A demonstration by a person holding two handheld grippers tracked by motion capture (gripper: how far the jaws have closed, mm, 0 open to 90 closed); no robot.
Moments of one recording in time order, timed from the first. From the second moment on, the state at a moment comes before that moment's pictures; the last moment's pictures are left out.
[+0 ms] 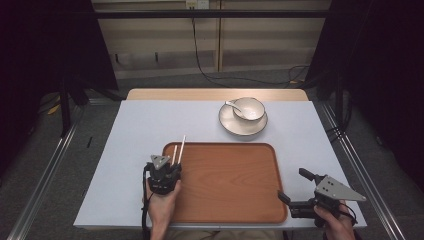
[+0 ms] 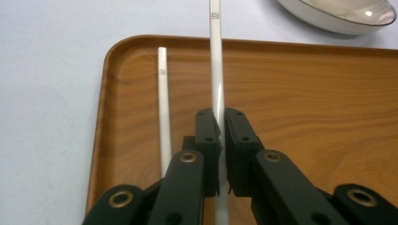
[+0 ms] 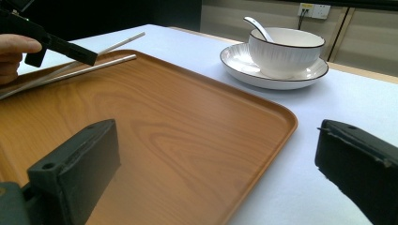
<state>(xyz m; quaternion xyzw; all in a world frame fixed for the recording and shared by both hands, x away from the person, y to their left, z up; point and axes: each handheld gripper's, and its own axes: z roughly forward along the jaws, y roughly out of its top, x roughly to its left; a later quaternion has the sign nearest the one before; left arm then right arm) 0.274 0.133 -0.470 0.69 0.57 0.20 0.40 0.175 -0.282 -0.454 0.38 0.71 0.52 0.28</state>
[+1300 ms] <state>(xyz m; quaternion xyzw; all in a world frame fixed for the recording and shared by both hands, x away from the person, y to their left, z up) 0.273 0.133 -0.476 0.72 0.57 0.18 0.36 0.176 -0.280 -0.454 0.37 0.72 0.52 0.27</state>
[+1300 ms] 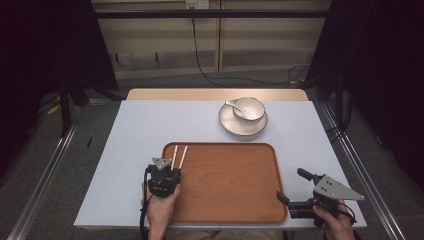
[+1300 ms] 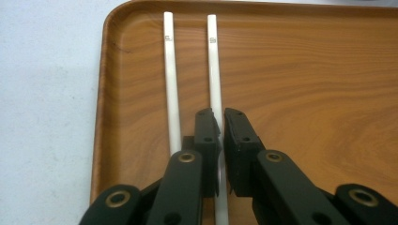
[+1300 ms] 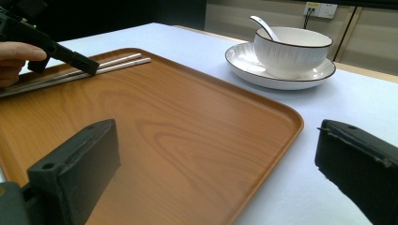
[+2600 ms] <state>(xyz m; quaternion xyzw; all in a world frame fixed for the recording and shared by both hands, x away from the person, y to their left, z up) 0.305 0.140 -0.473 0.74 0.55 0.16 0.35 0.176 -0.280 -0.454 0.38 0.72 0.52 0.27</state>
